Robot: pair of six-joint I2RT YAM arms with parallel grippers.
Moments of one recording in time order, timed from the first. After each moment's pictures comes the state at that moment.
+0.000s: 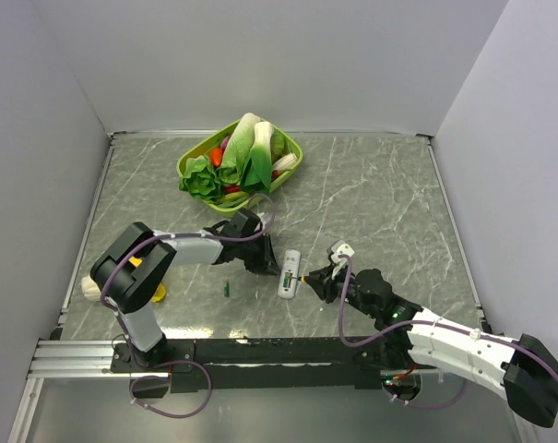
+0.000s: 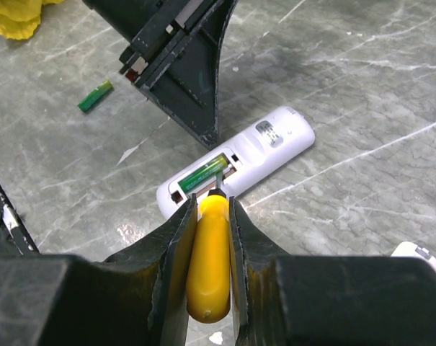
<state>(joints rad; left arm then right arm) -0.69 1.74 0.85 -0.02 0.38 -0.79 0.88 0.70 0.12 0.33 0.03 0.19</state>
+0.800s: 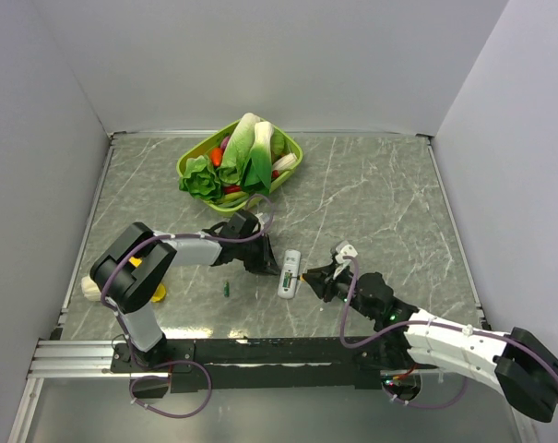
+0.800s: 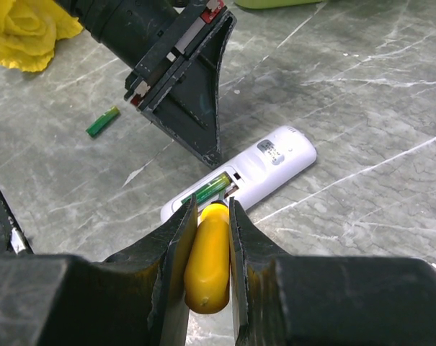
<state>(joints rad) -0.69 1.74 0.82 0.02 0.40 -0.81 0.88 0.76 0.06 0.52 0.05 0.23</state>
